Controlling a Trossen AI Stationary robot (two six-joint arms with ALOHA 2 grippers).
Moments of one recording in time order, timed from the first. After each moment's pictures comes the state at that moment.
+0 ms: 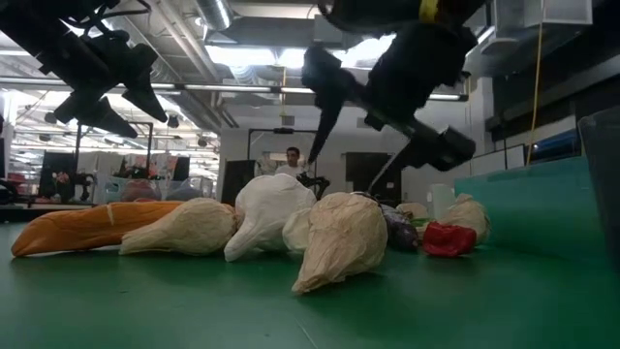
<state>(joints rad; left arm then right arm) 0.06 0.55 0.46 -0.67 -0.74 -0.91 0.12 1.83 1.18 -0.30 -0.14 -1.48</state>
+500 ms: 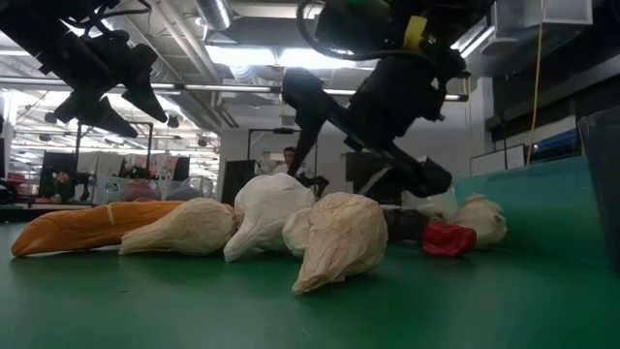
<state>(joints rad) 0.06 0.56 0.46 -0.67 -0.75 -0.89 0.13 1.92 1.19 -0.18 -0.10 -1.50</state>
